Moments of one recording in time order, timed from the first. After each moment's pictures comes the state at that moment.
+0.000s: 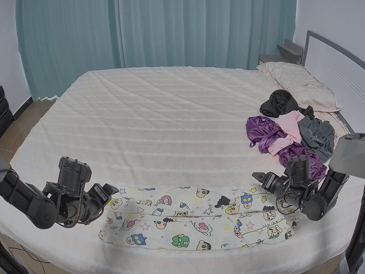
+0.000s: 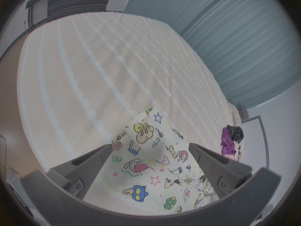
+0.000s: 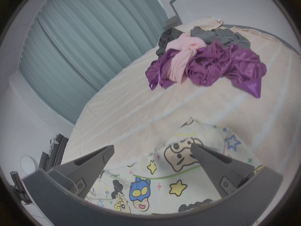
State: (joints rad) left arm -0.33 1.76 -0.48 -0.45 0.12 -1.08; right arm 0.30 2.15 -0.52 -1.09 -0.12 0.71
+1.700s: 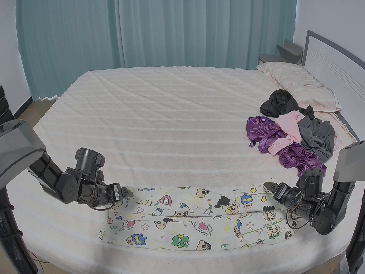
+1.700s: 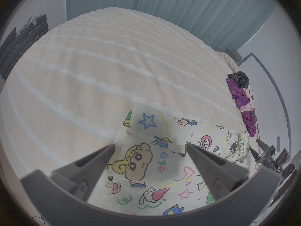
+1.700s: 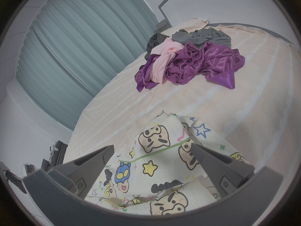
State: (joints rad) left arm -0.22 2.04 -0.76 -0.35 -0.09 -0.47; right arm 0.26 2.14 -0.27 -1.35 -0.12 0.75
